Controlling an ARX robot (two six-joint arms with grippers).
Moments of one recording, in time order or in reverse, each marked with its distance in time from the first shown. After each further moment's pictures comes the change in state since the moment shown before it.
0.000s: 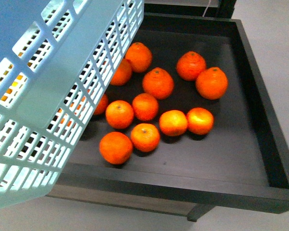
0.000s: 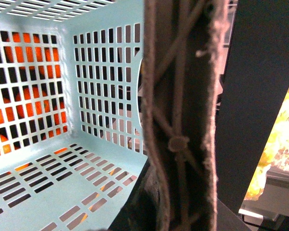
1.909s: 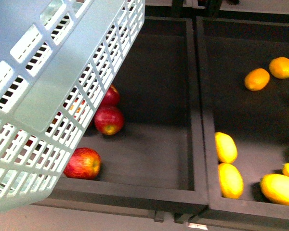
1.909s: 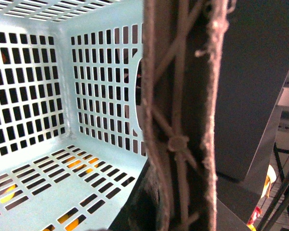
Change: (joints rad) left arm 0.000 0.002 0.002 0.000 0.002 0.000; right arm 0.000 0.001 0.000 -0.001 -0.004 0.000
